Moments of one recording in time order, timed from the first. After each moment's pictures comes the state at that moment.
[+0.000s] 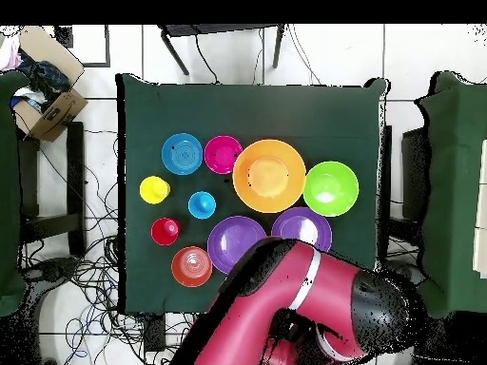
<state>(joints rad) -0.45 0.01 -0.12 2.26 -0.24 -0.61 2.26</state>
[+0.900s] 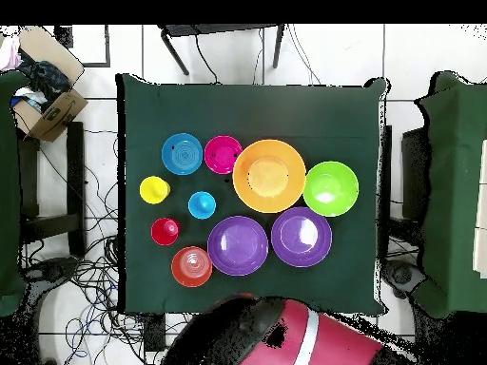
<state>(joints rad) -0.40 -0.43 -0.13 2.47 -0.23 -0.45 2.26</state>
